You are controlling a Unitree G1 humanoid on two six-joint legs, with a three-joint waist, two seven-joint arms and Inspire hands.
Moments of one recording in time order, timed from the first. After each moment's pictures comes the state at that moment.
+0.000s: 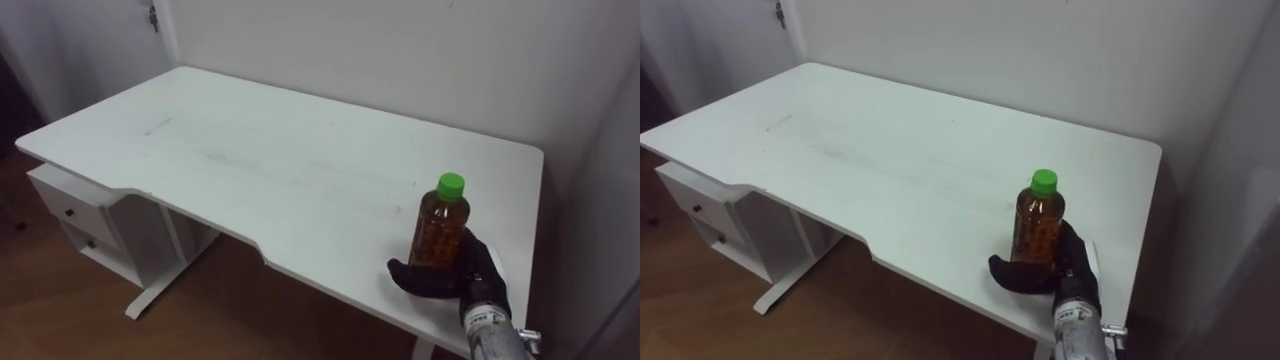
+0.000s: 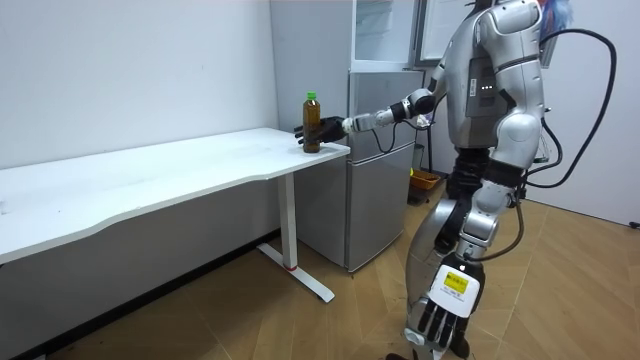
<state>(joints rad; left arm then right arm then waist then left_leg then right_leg) 0.17 0.22 -0.14 1.04 0.27 0.06 0.10 -0.58 -0.27 0.29 0.74 0.42 -0.12 -0.36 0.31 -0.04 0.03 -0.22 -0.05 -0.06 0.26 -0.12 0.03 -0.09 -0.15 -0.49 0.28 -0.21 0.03</state>
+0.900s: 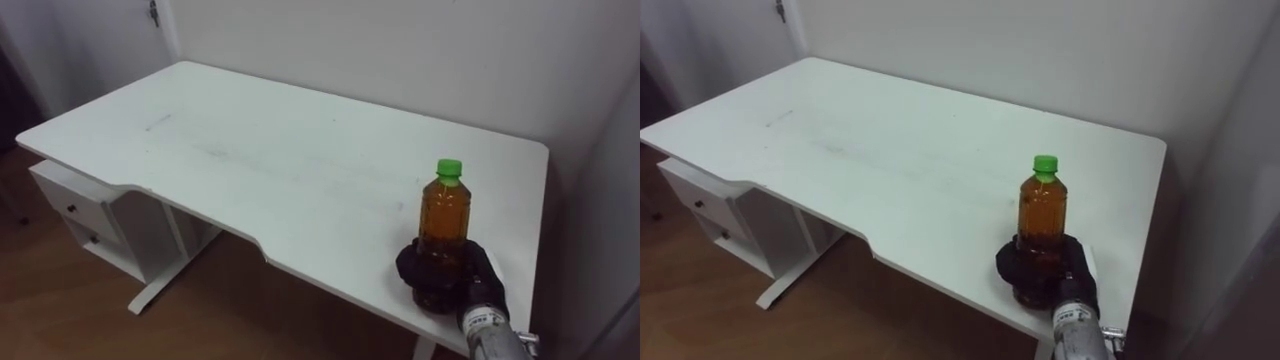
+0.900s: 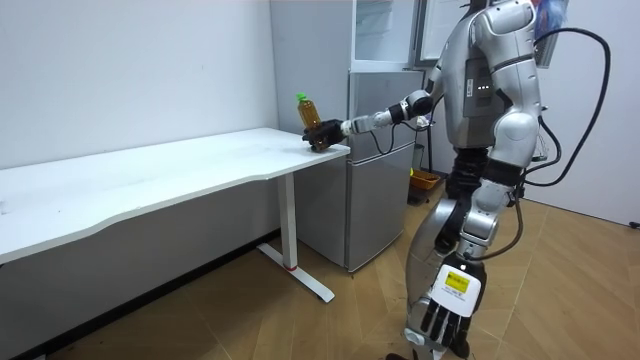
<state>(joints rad) 0.17 0.22 -0.16 1.04 0.27 0.06 0.10 -0.57 -0.27 0.29 0.71 0.47 -0.11 -0.36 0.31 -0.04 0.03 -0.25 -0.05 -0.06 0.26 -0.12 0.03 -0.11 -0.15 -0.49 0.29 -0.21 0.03</state>
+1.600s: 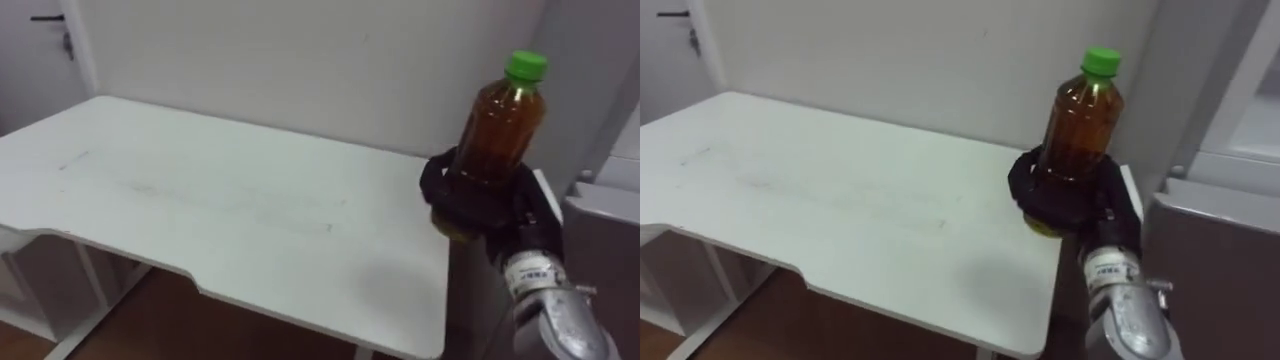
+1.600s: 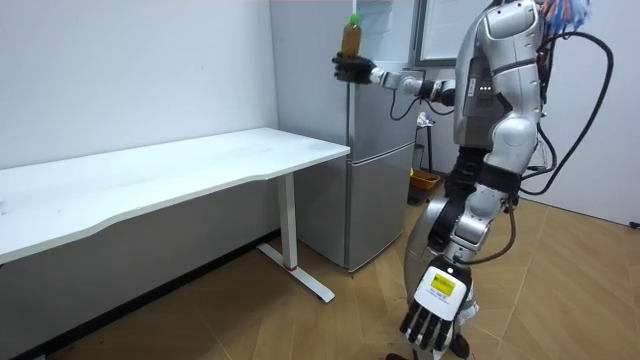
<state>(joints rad) 0.28 0.23 0.09 1.04 0.26 0.02 0.14 -0.41 -0.46 0.15 0.02 0.55 -0.09 -0.31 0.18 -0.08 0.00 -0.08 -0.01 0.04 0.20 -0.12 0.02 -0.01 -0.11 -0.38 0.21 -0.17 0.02</state>
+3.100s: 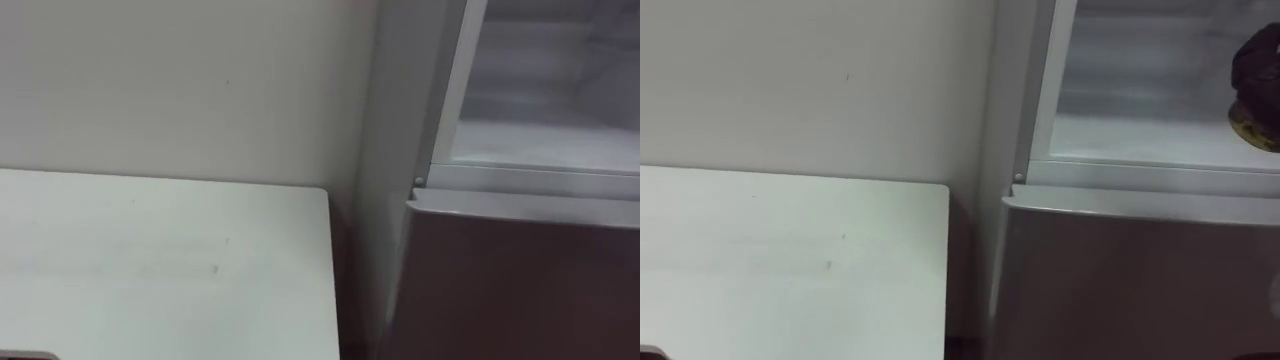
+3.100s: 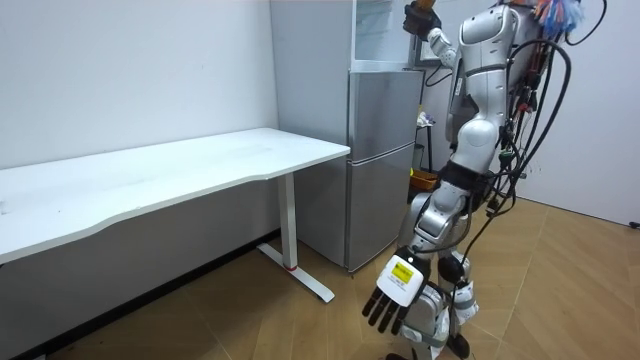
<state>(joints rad) 0.33 0.23 0.27 1.07 0.25 0.02 0.16 -0.40 -0.63 -0.27 -0.06 0.59 -0.04 -0.40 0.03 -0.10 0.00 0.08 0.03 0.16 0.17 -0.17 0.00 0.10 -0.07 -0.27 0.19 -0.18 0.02</state>
